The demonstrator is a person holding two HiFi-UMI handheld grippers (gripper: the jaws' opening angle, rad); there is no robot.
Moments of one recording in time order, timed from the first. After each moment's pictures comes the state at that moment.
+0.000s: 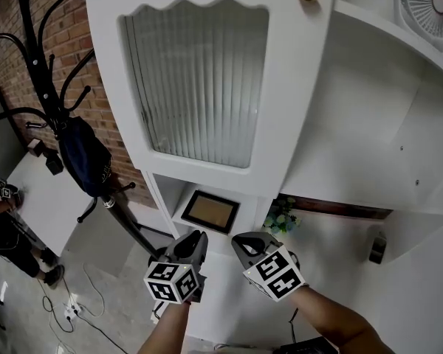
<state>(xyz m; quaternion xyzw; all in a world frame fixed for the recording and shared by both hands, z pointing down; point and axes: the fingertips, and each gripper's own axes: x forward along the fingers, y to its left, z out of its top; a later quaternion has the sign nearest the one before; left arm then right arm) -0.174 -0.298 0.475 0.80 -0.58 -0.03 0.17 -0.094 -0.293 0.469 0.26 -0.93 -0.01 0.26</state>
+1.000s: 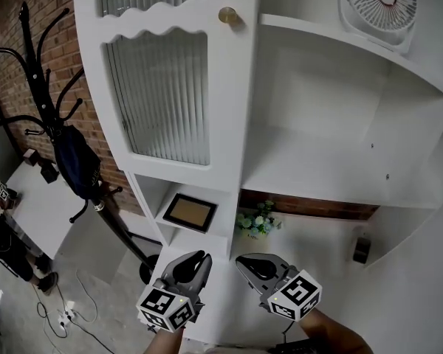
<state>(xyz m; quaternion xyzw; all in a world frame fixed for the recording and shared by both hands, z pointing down) -0.080 -0.220 0.420 0.86 -0.50 -0.05 0.10 -0.010 -0.218 0.426 0.22 -0.97 0.02 0.07</state>
